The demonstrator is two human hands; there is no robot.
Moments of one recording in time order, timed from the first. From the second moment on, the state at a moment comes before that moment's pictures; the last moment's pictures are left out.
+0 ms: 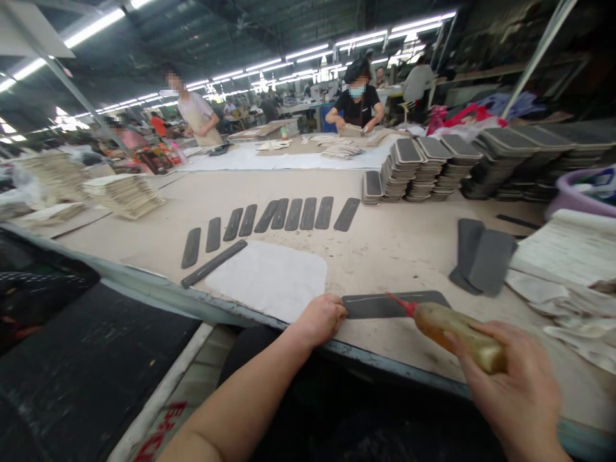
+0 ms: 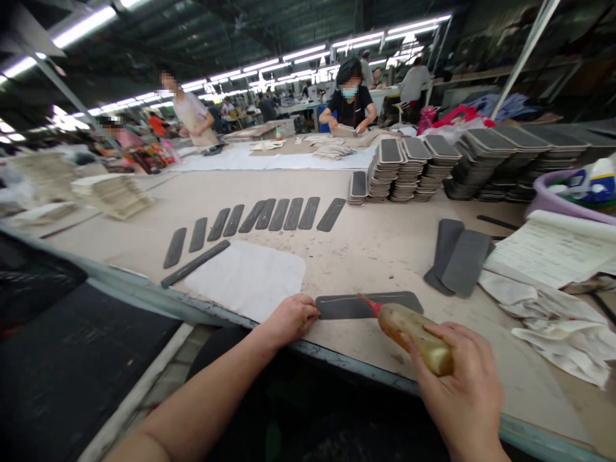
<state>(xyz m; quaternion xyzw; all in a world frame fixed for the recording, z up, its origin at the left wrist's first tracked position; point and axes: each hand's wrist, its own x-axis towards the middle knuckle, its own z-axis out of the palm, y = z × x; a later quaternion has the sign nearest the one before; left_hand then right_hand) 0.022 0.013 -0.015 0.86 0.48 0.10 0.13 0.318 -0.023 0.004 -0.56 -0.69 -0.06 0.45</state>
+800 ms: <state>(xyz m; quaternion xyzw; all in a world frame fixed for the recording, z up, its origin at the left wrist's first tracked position) 0.027 0.011 -0.008 0.86 0.50 0.07 0.10 0.276 -0.040 0.001 -0.49 -0.78 0.01 0.38</state>
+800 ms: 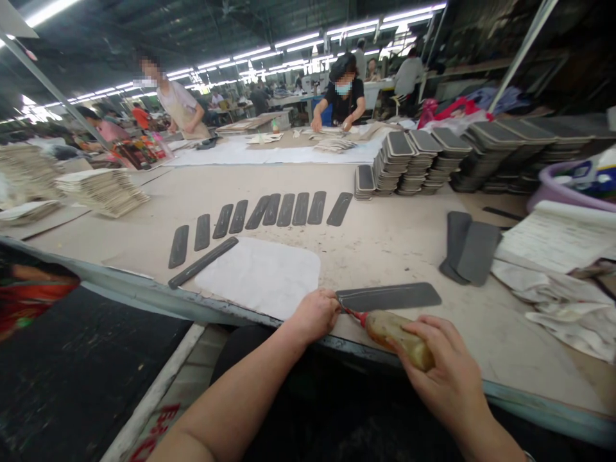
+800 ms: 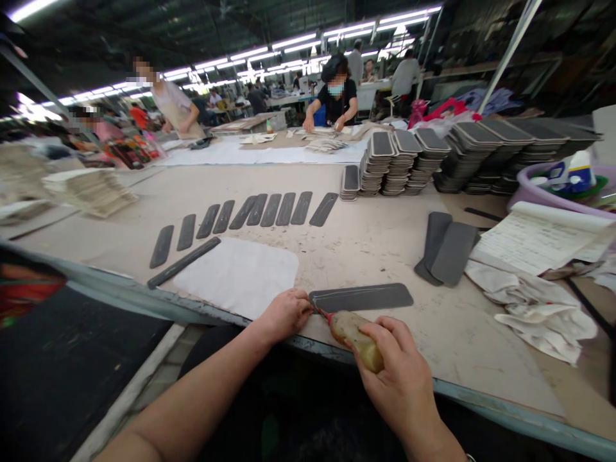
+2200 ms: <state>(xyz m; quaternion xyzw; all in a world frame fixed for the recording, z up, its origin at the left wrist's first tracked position) 0.035 0.013 -0.010 0.85 0.52 0.04 0.06 0.361 -0.023 -0.007 -0.63 -0.63 -0.15 0.44</state>
